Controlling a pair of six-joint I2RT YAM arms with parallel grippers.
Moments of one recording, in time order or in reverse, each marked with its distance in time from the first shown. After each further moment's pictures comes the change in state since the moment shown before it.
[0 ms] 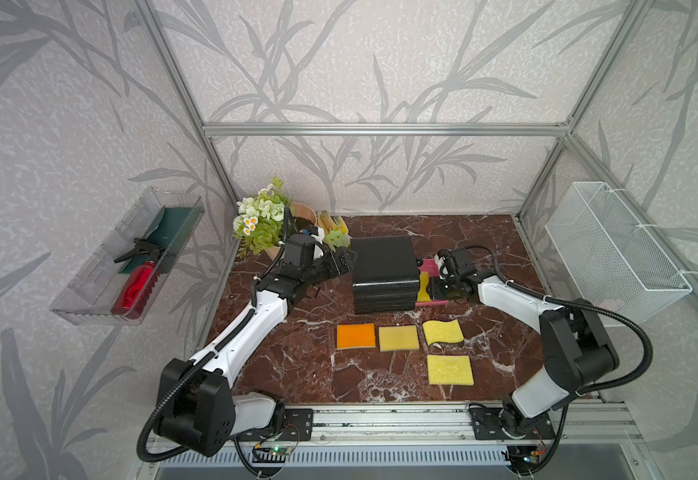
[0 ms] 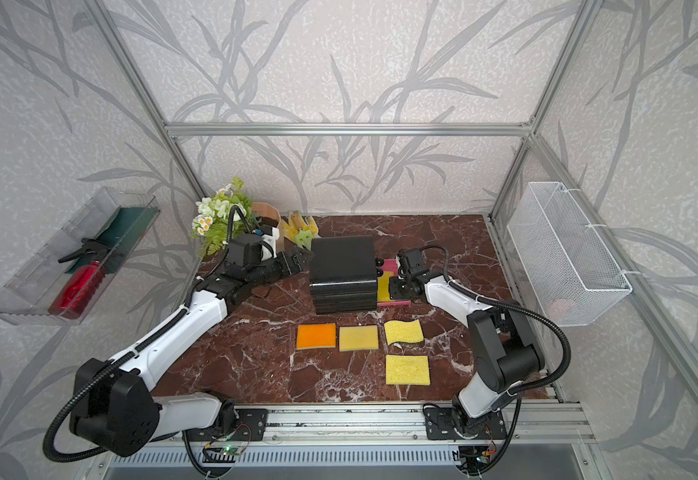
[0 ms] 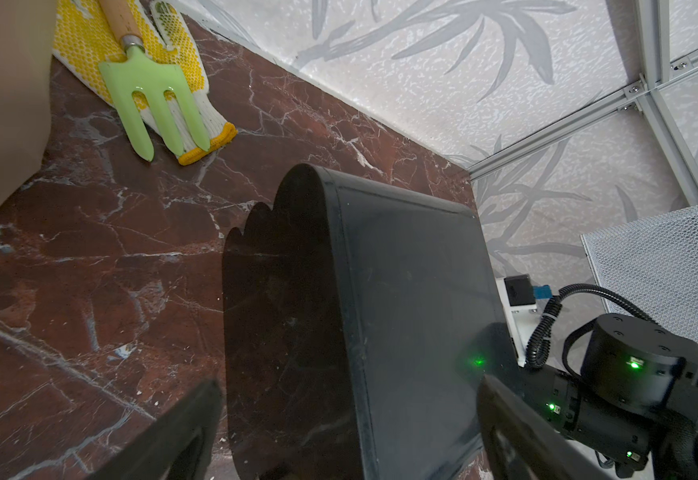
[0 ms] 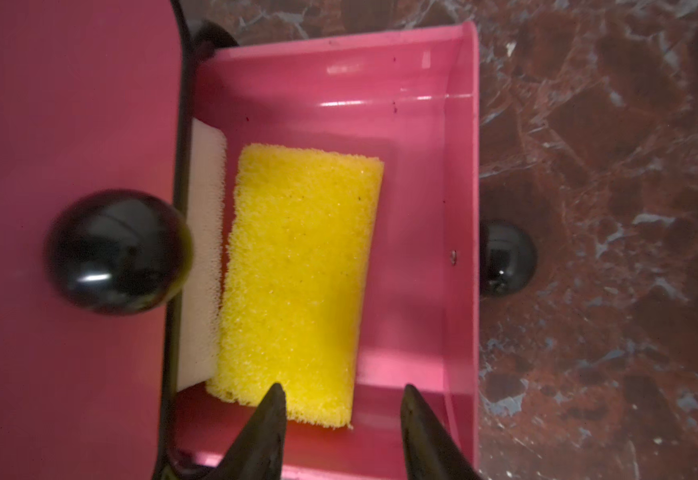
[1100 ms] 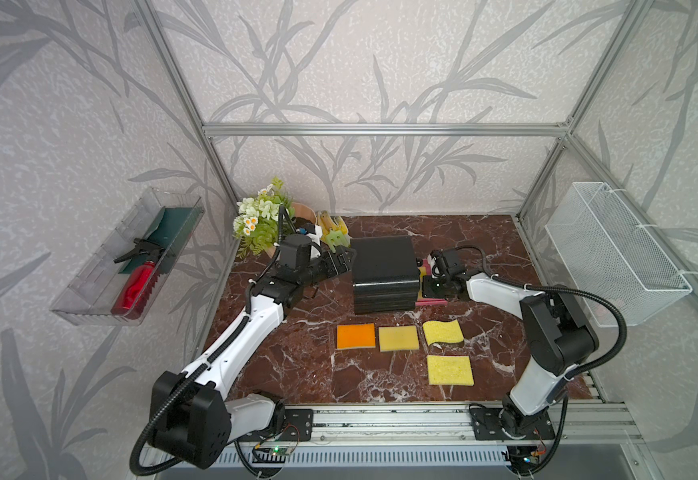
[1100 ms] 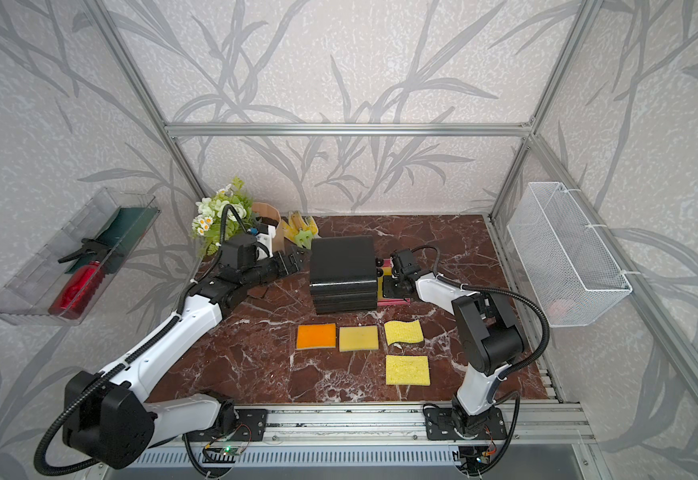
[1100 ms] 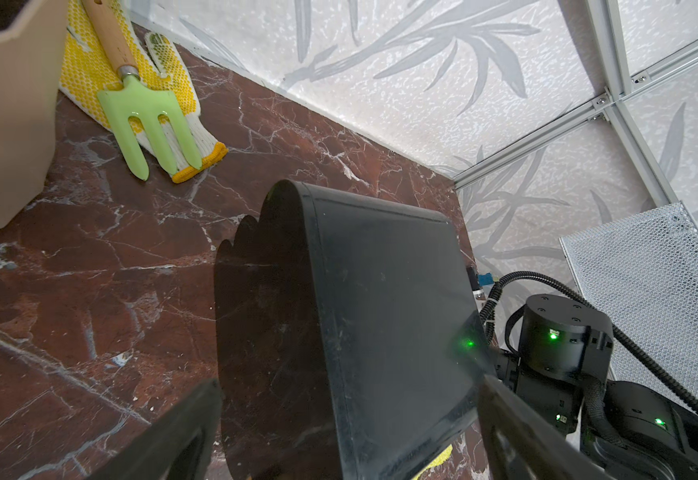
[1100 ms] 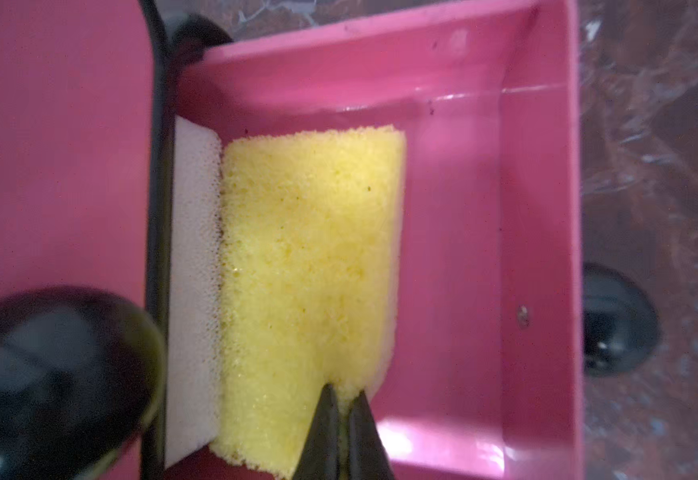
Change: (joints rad) left arm 0.000 -0.060 -0.001 -0.006 -0.002 0.006; right arm 0.016 0.072 0.040 0.069 -0.006 0.041
